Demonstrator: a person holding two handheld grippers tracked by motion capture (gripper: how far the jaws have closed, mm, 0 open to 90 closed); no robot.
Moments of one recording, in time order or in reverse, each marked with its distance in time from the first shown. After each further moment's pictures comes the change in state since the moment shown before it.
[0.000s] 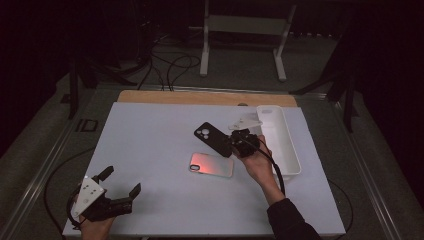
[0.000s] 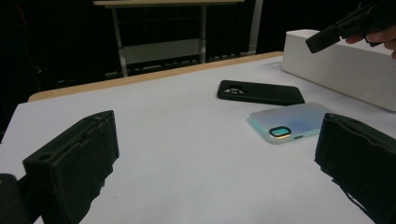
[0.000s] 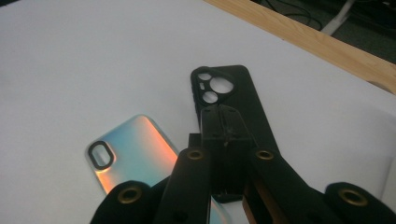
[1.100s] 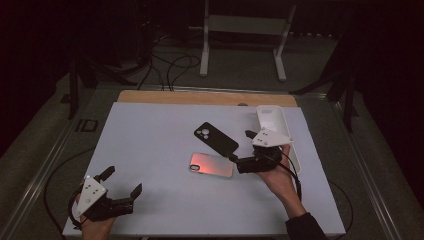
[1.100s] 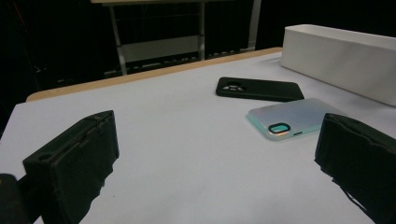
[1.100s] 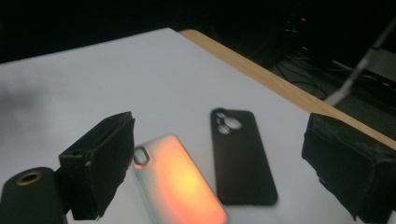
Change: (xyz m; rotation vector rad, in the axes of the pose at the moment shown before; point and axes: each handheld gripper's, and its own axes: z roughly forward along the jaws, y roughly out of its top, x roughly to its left) left arm -0.002 0.000 0.002 0.014 -0.005 0.014; right arm 0.004 -0.015 -0.072 -0.259 0.110 -0.111
